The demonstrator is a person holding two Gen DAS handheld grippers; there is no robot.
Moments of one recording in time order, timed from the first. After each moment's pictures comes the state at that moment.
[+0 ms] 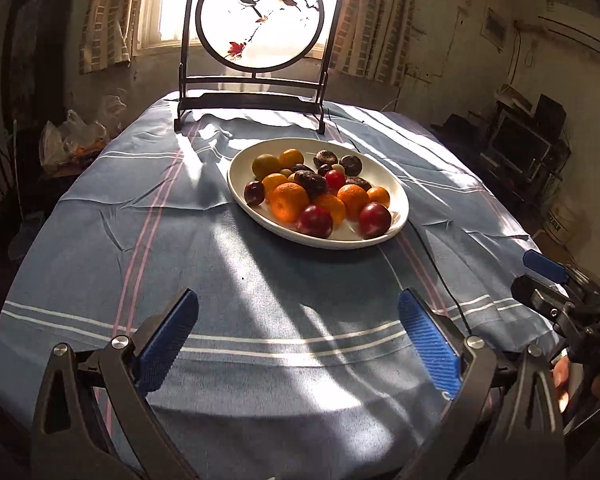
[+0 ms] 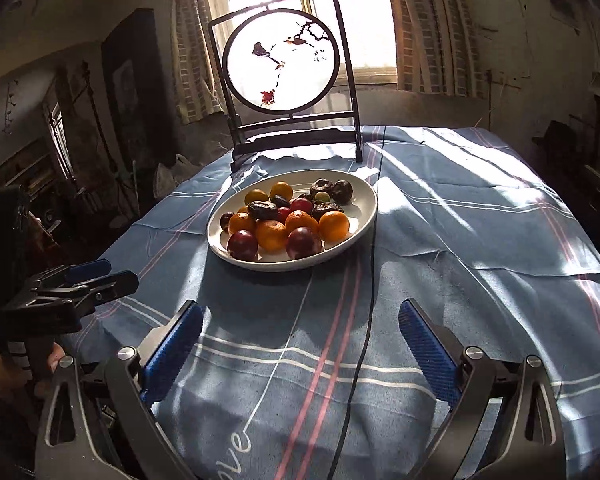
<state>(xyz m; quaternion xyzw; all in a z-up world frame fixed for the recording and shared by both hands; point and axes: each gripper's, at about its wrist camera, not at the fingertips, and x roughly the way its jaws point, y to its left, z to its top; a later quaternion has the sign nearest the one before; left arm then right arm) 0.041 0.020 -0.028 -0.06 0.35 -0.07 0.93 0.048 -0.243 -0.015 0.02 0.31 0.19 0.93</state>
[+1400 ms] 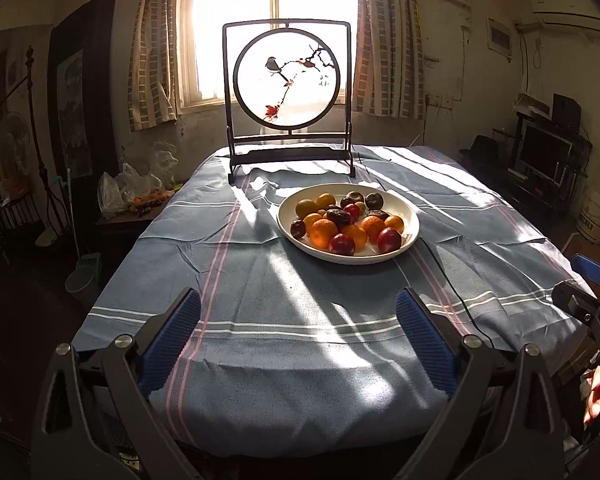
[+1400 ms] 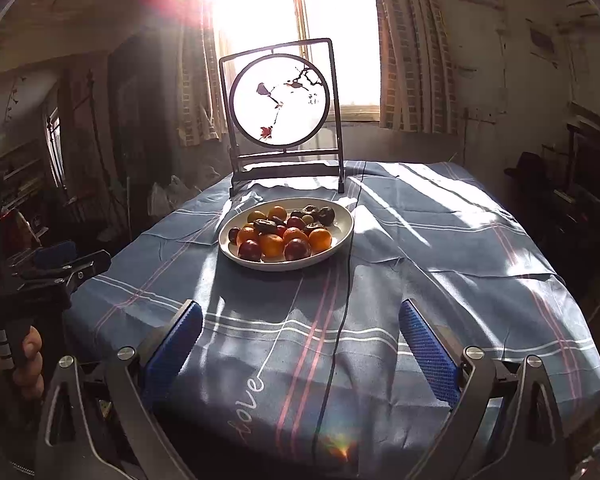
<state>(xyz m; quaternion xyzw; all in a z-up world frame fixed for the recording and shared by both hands) -0.043 0.006 0.018 0.01 0.27 0.02 0.96 -0.035 -0.261 0.015 0.00 0.26 0.16 0.95</state>
